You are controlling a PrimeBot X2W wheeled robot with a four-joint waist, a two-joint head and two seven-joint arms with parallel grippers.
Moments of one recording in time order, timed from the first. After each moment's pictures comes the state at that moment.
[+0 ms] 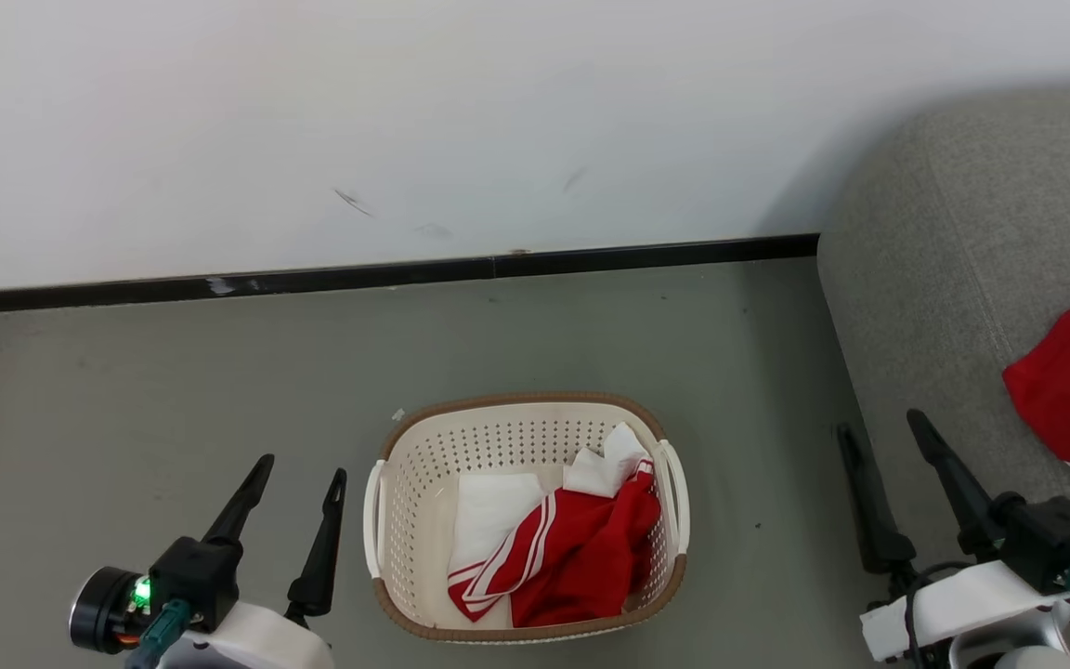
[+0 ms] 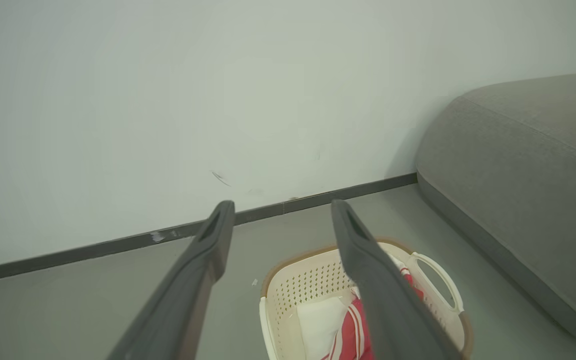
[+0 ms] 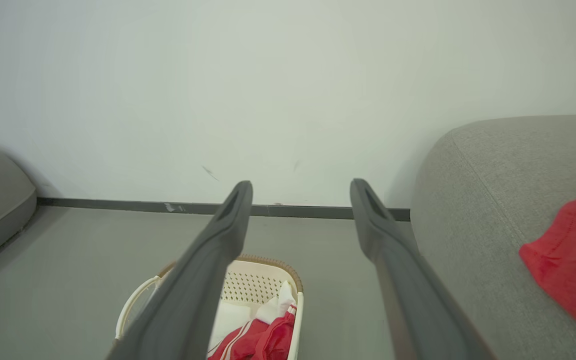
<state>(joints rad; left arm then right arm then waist) -0.09 0.19 -0.28 0.14 -0.31 0.05 -0.22 0.02 -0.04 -0.01 -0.02 0.08 0.12 -0.24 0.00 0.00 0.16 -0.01</state>
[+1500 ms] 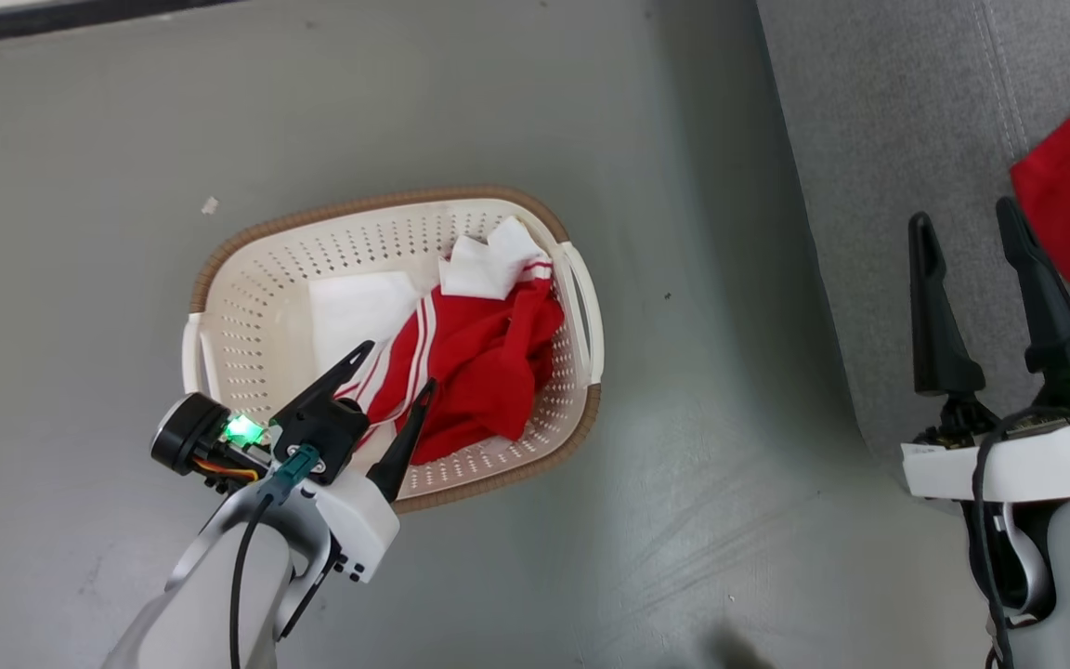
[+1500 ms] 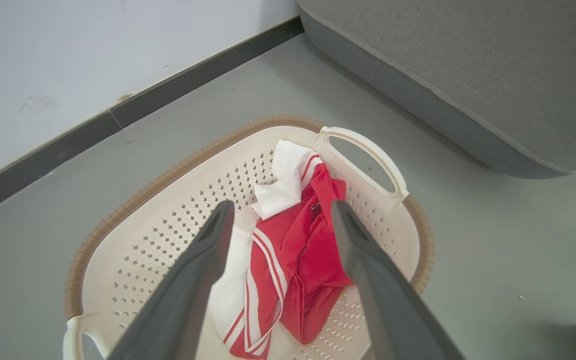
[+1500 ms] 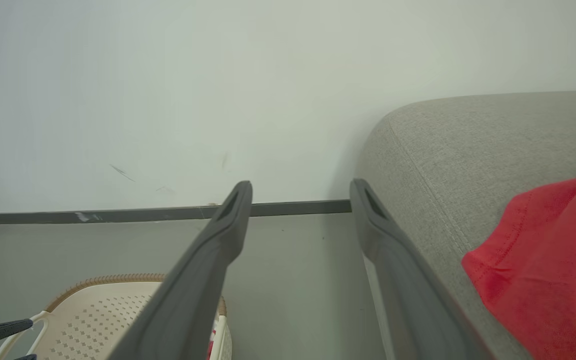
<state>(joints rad) -0.46 0.17 -0.47 0.38 -0.15 -0.06 -0.12 -0.20 -0.04 -0.07 -0.18 0.11 0.12 -0.25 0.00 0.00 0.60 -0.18</state>
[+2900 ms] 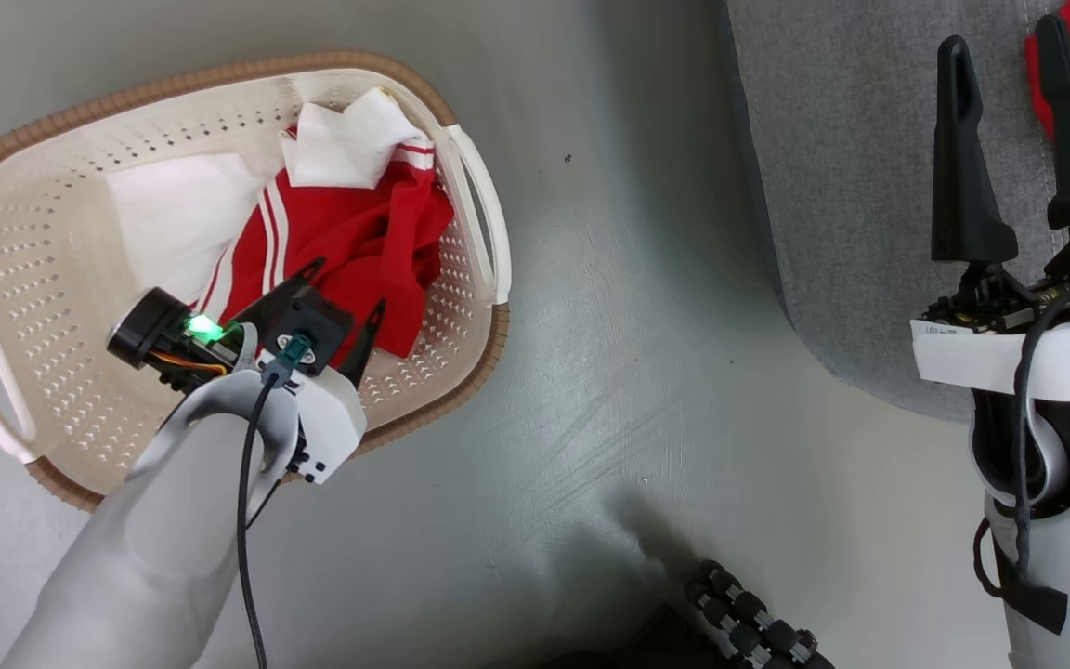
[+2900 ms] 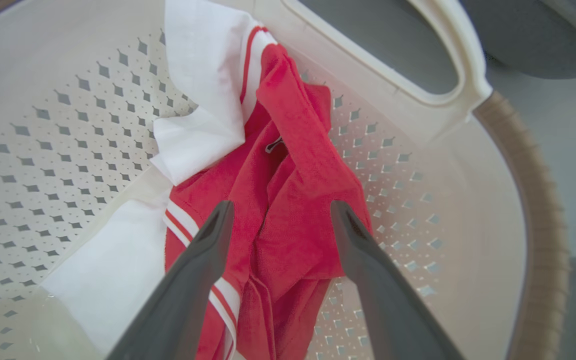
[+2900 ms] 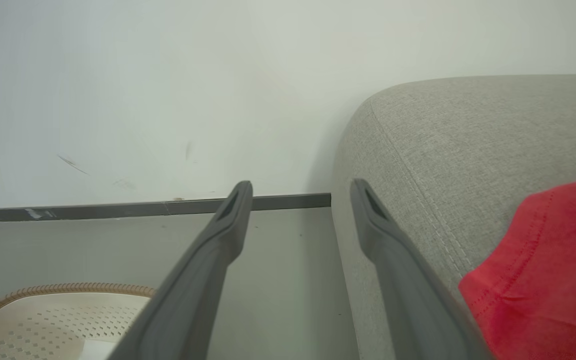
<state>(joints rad) -0.73 0.16 -0.53 0.68 -0.05 -0.07 -0.10 -0.42 -0.04 -0.02 -0.21 0.20 0.12 -0.25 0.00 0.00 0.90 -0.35</state>
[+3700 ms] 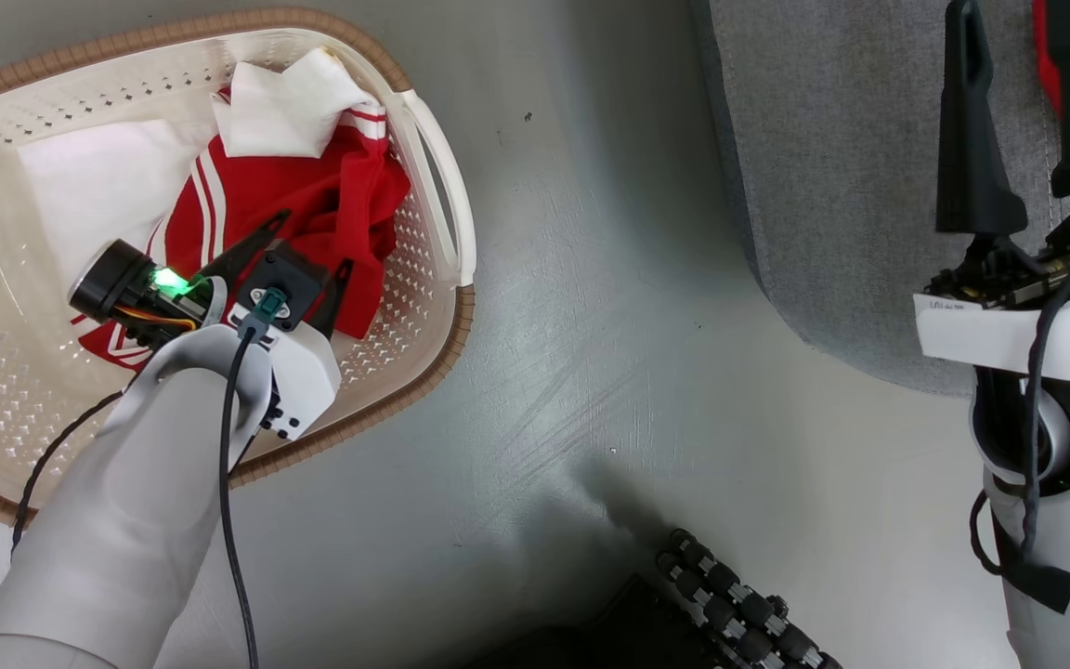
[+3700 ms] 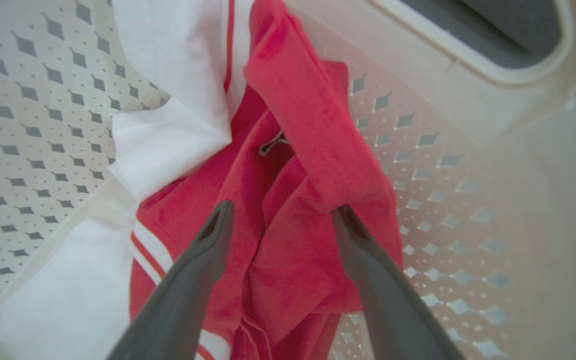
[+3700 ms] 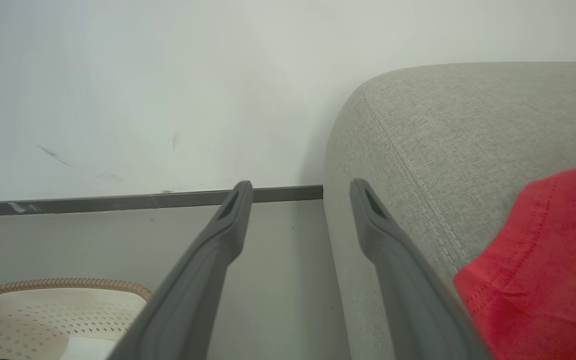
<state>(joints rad) -0.84 0.16 -0.53 0.78 -0.02 -0.06 -0.13 -0.47 -0.04 -0.01 -0.22 0.24 0.12 -0.25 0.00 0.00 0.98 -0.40</state>
